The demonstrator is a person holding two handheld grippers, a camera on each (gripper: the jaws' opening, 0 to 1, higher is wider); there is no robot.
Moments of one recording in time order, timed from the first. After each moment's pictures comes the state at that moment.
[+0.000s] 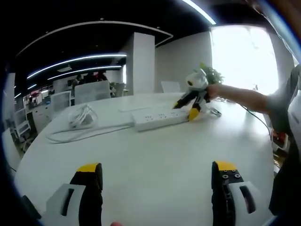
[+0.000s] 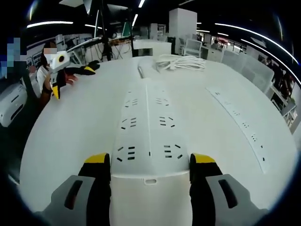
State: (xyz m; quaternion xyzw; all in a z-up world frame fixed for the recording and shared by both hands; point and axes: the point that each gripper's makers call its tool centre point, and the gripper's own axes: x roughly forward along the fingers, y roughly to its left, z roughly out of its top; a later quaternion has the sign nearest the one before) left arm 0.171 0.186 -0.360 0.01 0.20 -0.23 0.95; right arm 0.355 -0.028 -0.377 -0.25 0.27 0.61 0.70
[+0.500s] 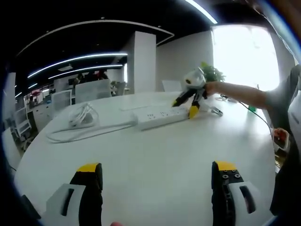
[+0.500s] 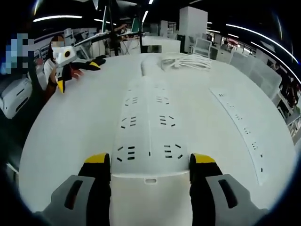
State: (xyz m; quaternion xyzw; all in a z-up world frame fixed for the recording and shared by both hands) left arm 0.175 0.185 -0.363 0.01 0.20 -0.23 0.95; right arm 0.369 -0.031 -0.379 -0.27 0.26 0.64 0.67
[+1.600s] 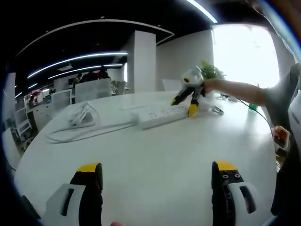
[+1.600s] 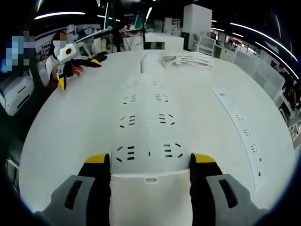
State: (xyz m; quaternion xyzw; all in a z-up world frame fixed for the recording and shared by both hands) left arm 0.175 0.186 -0.364 0.01 0.20 -0.23 0.95; right arm 0.376 -0.033 -0.380 -0.28 0.27 0.64 0.66
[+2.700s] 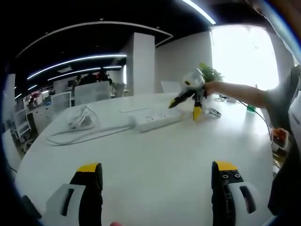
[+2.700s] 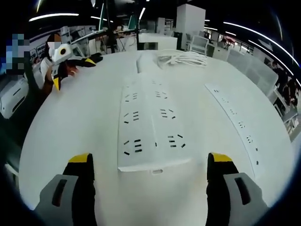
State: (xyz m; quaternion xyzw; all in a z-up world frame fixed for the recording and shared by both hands) left arm 0.167 0.179 -0.355 0.01 0.19 -0.23 0.95; right arm 0.368 -0.047 -0.374 -0.28 0.27 0.62 0.69
